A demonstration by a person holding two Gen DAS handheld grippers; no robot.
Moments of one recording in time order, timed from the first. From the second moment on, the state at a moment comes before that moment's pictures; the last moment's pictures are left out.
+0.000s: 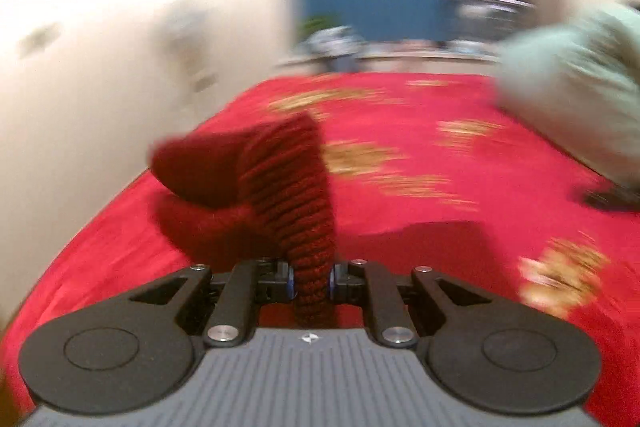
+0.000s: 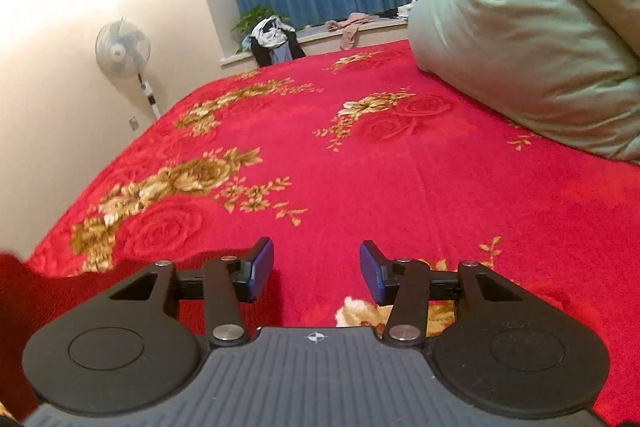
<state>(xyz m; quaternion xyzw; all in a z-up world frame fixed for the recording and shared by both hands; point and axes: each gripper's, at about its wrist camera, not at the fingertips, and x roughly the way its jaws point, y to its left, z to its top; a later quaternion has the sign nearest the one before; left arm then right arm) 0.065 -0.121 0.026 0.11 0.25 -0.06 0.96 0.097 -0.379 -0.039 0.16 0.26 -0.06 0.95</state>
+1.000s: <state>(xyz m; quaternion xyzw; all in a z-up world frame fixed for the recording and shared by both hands) 0.105 -0.100 -0.034 0.10 0.42 -0.26 0.86 0.122 -0.329 -0.093 0.14 0.44 0.11 0.88</state>
